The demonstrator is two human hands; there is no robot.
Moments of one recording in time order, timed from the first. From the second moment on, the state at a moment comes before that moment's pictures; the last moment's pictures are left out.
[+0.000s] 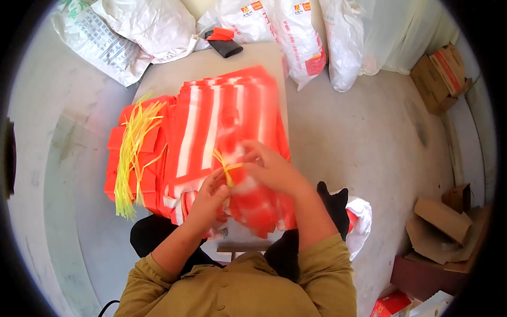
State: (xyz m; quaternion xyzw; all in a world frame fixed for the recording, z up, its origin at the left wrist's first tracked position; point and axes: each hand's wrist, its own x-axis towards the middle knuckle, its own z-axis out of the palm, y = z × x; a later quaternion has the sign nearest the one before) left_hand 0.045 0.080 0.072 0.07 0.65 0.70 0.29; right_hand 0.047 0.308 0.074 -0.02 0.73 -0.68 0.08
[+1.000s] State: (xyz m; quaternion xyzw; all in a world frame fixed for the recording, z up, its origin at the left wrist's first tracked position) left_hand 0.053 0.081 0.043 -0.17 0.42 0.83 0.34; right_hand 0.045 0.291 0.061 0.04 0.76 -0.64 0.11
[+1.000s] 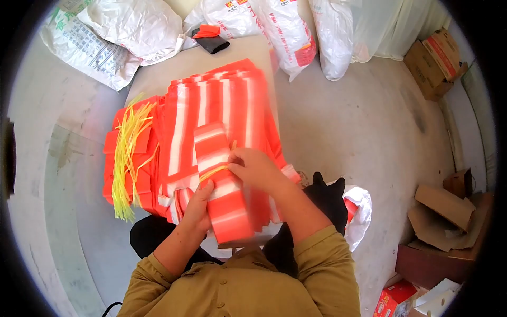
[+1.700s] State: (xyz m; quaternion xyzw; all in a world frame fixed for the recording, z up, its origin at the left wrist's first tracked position) left_hand 0.048 0.091 0.050 -0.12 0.42 0.83 0.35; right_hand 0.044 0.284 0.064 0.08 0.70 -0.70 0.10
